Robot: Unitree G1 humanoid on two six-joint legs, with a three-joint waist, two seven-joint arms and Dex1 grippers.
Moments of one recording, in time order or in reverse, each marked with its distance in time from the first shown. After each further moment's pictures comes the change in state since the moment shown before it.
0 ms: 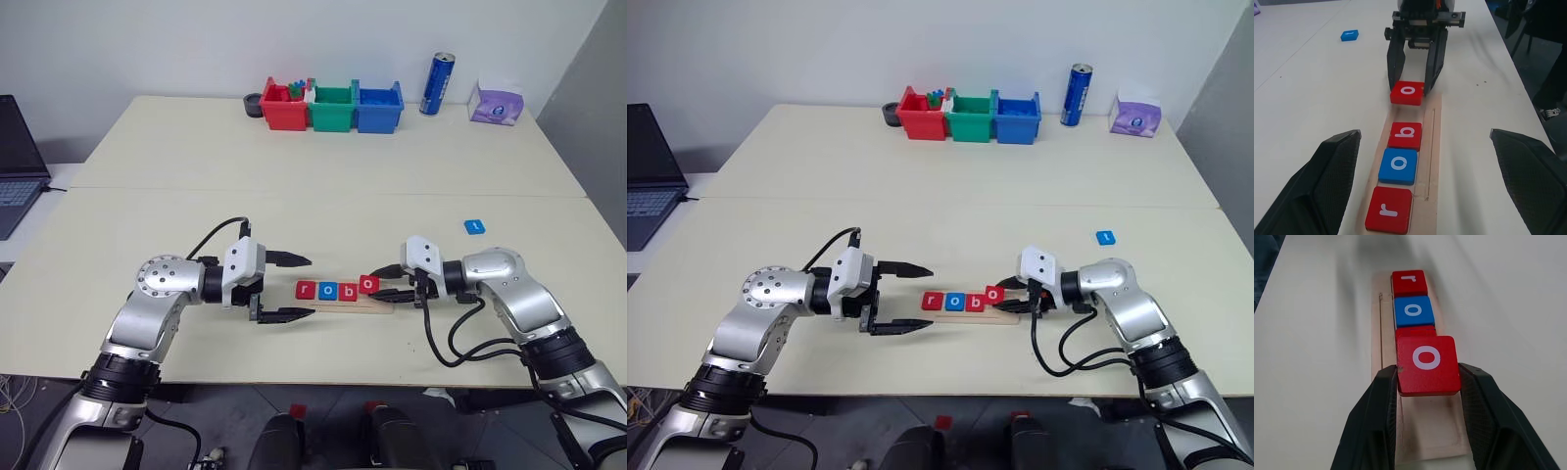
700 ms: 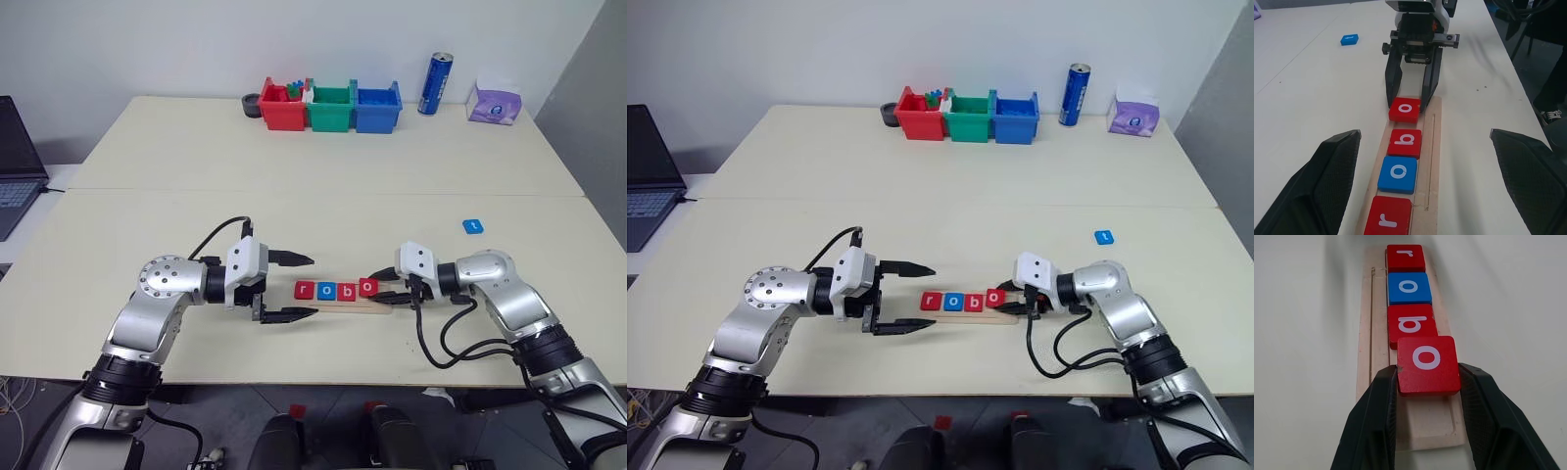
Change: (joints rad) left arm 0.002 -0.005 -0.002 -0.024 -0.001 0.016 0.013; right arm -0.026 0.030 0.022 0.102 -0.065 -0.107 0.007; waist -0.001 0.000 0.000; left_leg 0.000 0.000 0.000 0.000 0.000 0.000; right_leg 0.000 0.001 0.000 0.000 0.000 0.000
